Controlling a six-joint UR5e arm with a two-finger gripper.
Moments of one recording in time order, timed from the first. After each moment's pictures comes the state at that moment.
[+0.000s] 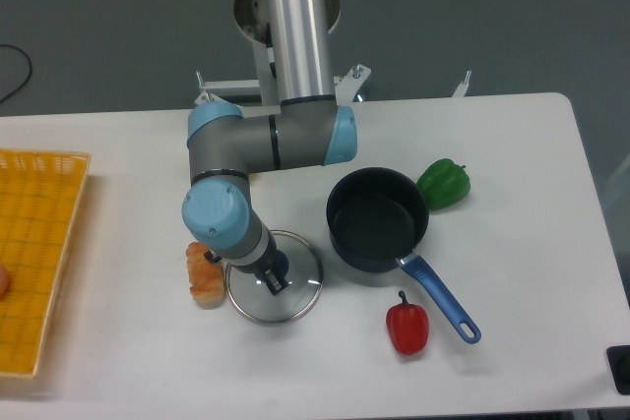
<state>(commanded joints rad) 2.19 -2.12 -1.57 -1.11 1.72 1.11</state>
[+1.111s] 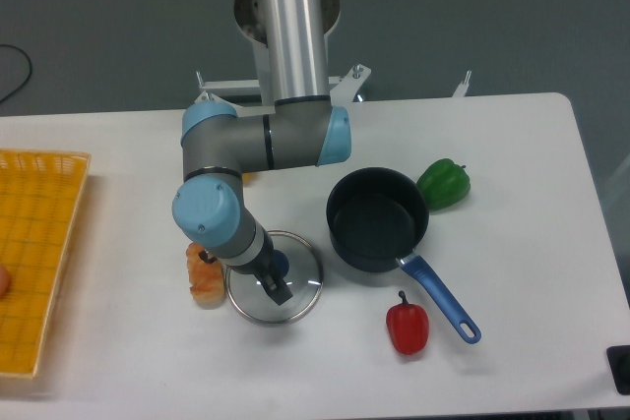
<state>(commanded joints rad) 2.18 -2.10 -1.57 -1.09 1.76 1.12</state>
